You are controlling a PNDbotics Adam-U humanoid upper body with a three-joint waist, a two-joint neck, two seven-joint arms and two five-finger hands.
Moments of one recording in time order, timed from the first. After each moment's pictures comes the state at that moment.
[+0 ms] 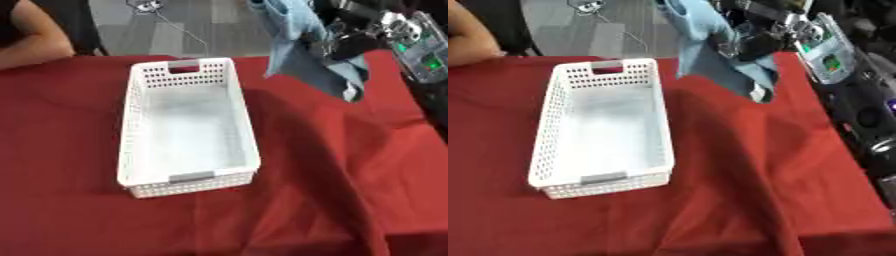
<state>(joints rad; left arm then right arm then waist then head) -0.27 0.43 0.21 -1.98 -0.16 -0.39 0.64 -0.95 -0.47 0.20 -1.13 0.16 -0.45 0.67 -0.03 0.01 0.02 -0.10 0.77</state>
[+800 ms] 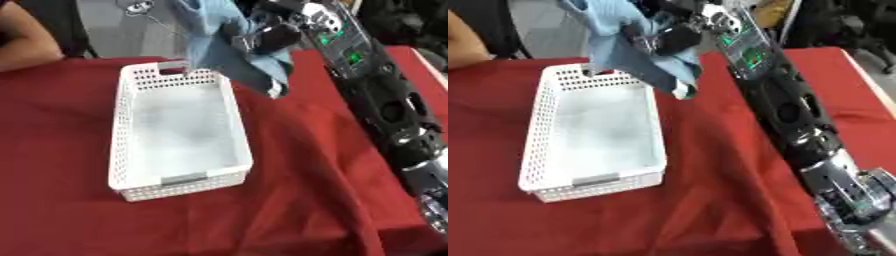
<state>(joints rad) -0.28 0.43 0.20 -1.98 -0.15 -0.39 0.62 -1.00 -0.26 0.20 -1.21 0.33 -0.50 0.62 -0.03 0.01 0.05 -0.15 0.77</state>
